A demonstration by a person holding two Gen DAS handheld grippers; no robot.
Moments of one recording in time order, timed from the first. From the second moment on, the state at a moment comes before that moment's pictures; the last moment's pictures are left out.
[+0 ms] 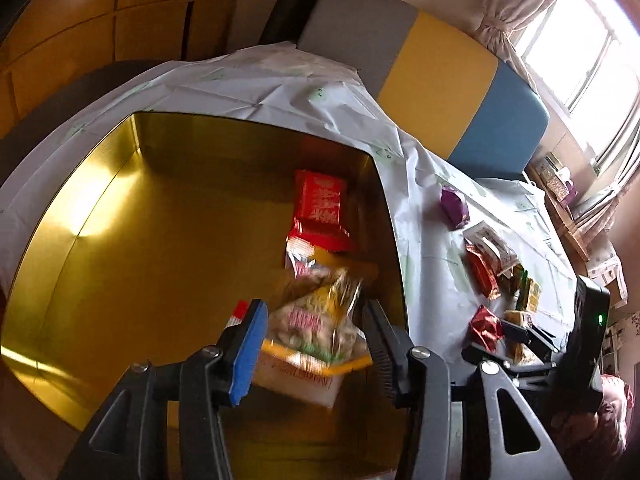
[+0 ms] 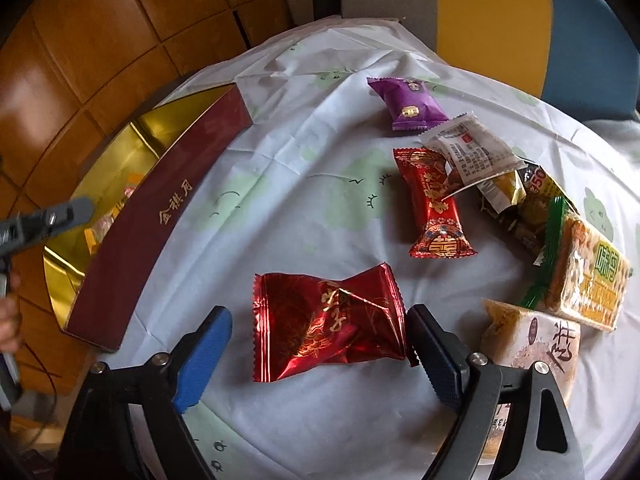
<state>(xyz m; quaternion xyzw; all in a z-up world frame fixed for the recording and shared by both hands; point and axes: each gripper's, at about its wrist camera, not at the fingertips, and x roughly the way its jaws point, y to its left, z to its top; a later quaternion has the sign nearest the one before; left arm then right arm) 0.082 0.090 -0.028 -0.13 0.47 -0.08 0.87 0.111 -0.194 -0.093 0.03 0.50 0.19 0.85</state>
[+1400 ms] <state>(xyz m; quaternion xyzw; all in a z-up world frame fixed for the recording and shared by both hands) 0.022 0.108 -0.010 -0.09 0.45 -0.03 0.89 0.078 -0.166 -0.075 -0.02 0.49 0.16 0.86</state>
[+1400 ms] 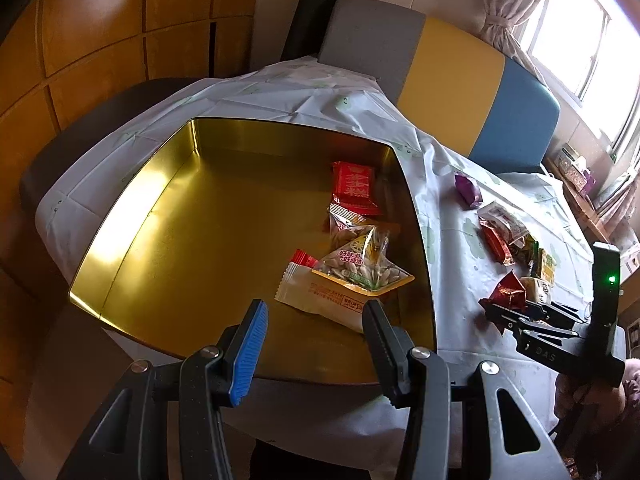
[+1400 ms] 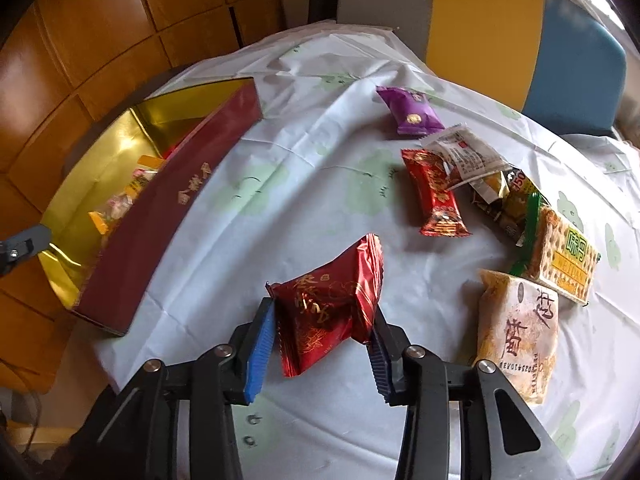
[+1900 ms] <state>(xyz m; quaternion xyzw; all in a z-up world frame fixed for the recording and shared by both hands) 0.019 0.124 -0.013 -0.10 0.45 -0.02 0.89 0.069 -0.139 -0.038 -0.02 0.45 0.19 0.87</state>
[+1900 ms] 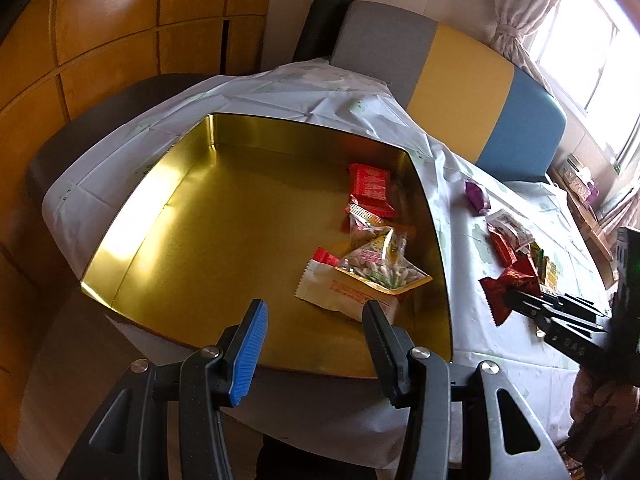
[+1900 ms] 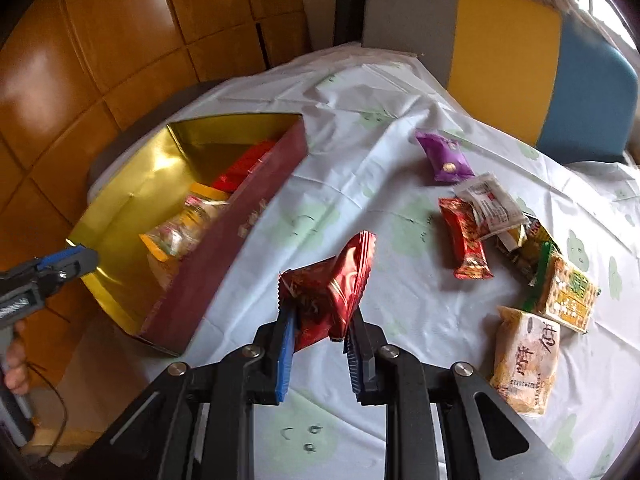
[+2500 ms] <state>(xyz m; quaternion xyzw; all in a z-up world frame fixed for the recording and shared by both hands) 0.016 0.149 -0.010 -0.13 0.43 0.03 0.89 0.054 -0.062 0.008 -0.02 0.41 0.32 0.85</state>
